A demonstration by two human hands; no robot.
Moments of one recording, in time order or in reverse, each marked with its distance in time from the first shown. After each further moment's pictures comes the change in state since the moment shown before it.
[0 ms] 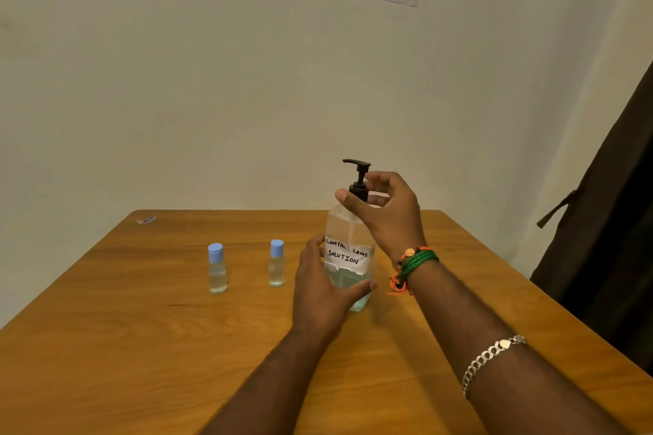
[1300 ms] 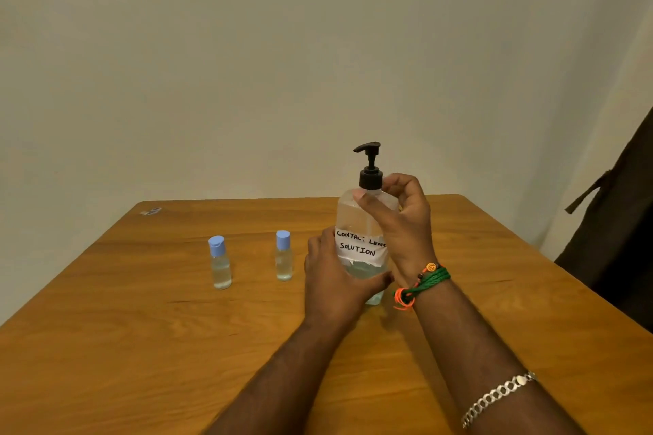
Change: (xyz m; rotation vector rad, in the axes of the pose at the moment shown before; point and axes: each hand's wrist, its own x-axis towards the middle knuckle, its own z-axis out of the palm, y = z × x) left_hand 0.011 -0.008 0.011 0.096 0.019 -0.003; right_hand -0.011 0.038 0.018 0.495 0.012 0.104
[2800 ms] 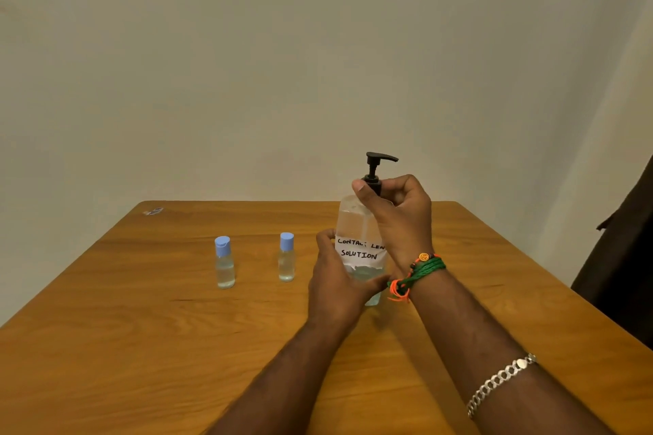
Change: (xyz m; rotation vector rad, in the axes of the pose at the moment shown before) left_hand -0.005 0.012 -0.009 -0.194 -0.086 -0.149; right_hand -0.002 -0.025 0.016 -0.173 0.097 -0.024
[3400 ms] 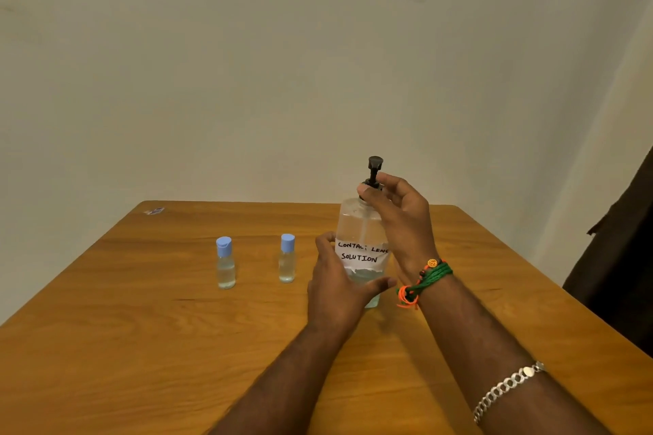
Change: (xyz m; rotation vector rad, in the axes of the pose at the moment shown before) left_hand -0.005 0.006 -0.001 0.068 0.024 0.020; right_hand 0.001 -0.002 -0.005 0.059 -0.116 0.070
